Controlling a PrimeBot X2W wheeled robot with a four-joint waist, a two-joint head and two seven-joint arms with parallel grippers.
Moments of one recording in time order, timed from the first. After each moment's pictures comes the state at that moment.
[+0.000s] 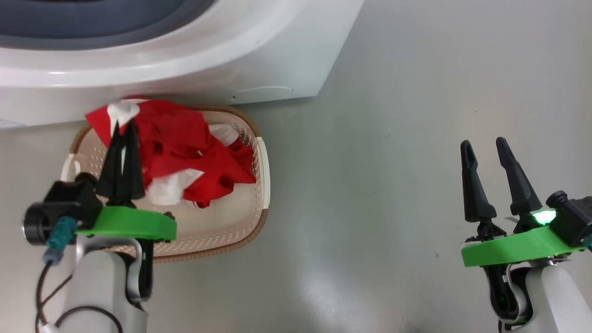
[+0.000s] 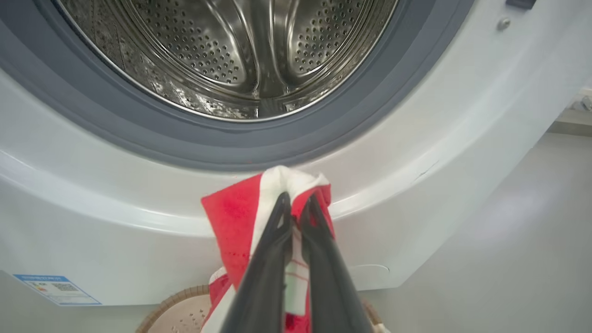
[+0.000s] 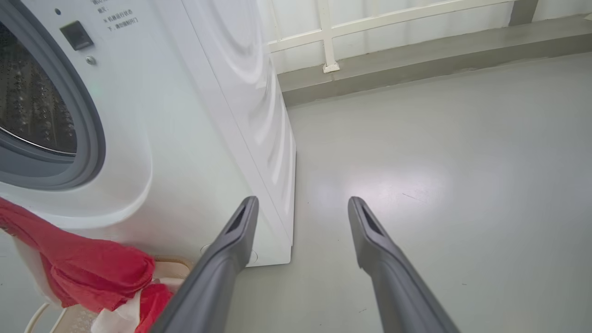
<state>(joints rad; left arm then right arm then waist) -0.47 0.02 0.04 0.30 -0.16 -0.03 -0.26 -0.19 -0.05 -0.02 0.13 0.41 0.12 -0.26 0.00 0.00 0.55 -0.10</state>
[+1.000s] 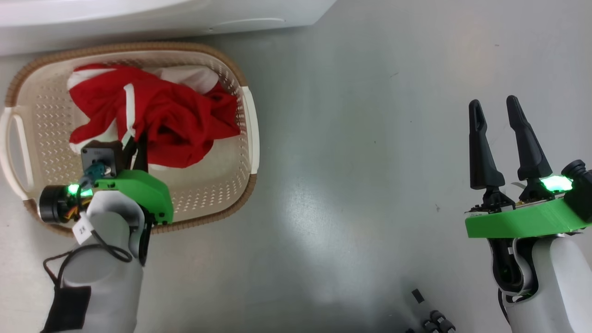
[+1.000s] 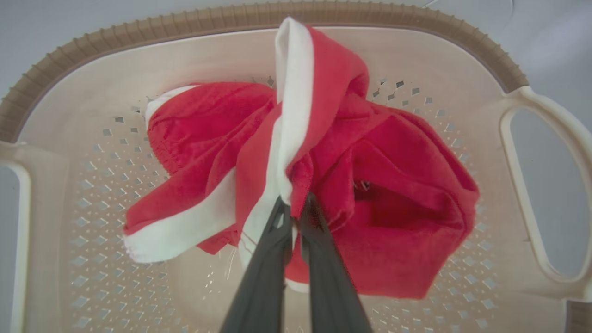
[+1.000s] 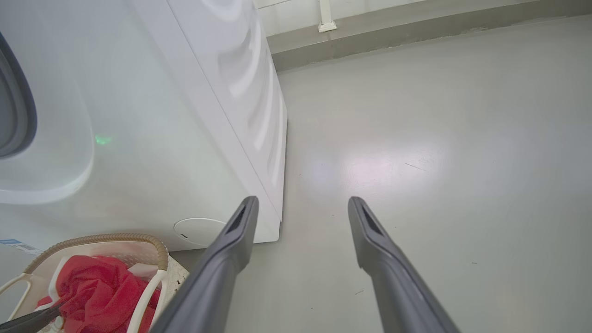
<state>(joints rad) -0.82 0.05 0.01 1.06 -0.05 -0.05 -0.26 -0.30 -0.05 -0.02 0.08 0.42 0.12 -0.26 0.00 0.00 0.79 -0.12</state>
